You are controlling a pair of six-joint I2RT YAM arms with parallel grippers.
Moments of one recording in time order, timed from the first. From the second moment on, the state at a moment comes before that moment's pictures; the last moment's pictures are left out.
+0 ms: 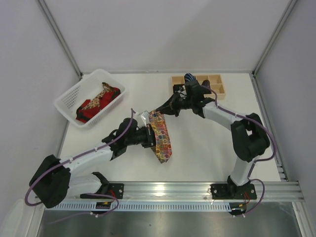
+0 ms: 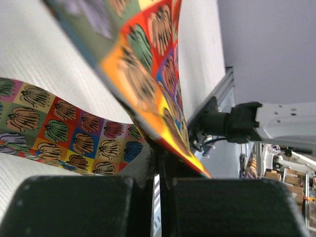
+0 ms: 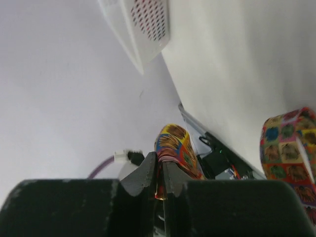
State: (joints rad) left arm -0.70 1.14 0.53 0.14 0.43 -0.90; right arm 0.49 1.77 1.24 0.00 -0.77 1.39
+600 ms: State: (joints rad) left arm -0.67 1.44 0.58 0.10 0.65 -0.94; right arm 0.39 2.32 2.07 -0.51 -0.56 1.01
